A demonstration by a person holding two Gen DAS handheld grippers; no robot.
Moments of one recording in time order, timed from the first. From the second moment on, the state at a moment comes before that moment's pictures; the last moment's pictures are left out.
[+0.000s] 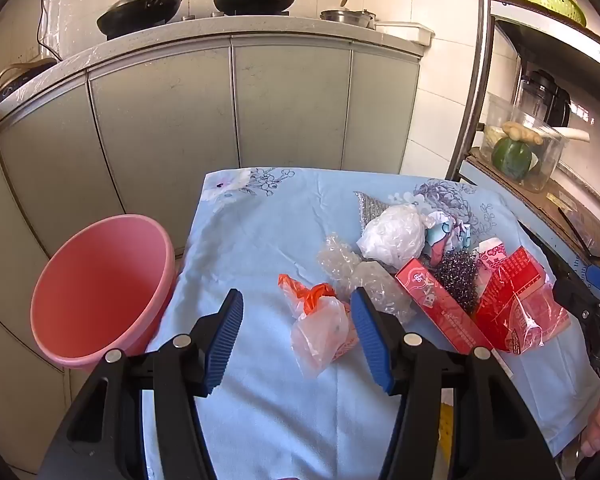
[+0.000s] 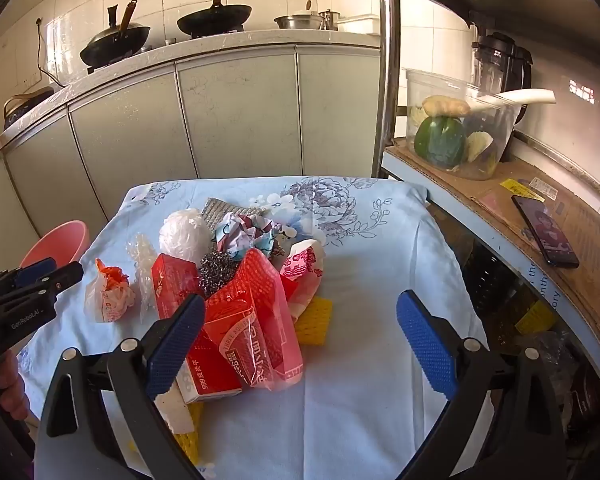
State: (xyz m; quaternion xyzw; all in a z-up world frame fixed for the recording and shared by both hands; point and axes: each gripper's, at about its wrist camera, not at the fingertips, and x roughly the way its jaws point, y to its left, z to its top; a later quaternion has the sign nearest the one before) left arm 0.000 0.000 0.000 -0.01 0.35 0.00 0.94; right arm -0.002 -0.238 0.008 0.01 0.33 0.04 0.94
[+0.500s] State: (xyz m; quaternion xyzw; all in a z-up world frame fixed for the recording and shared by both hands) left arm 0.000 0.000 0.000 -0.01 0.35 0.00 0.94; right arm 0.000 -0.238 0.009 0.01 0.33 0.04 0.94
